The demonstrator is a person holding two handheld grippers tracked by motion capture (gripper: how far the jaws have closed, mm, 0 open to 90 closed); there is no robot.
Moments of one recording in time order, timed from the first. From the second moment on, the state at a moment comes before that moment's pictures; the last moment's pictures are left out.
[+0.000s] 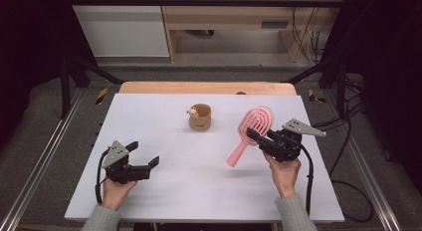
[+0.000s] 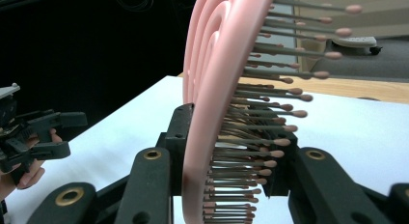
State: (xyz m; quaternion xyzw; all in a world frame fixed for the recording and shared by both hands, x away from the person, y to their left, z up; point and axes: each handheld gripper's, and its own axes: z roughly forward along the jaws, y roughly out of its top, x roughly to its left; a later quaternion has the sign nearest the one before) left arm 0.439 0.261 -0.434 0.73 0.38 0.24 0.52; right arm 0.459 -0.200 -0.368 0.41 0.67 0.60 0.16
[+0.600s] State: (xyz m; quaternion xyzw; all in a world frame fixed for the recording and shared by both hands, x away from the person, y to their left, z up) left arm 0.433 0.280 -0.442 0.73 0.39 0.26 0.51; right arm 0.468 -0.183 -0.365 0.41 0.68 0.59 0.17
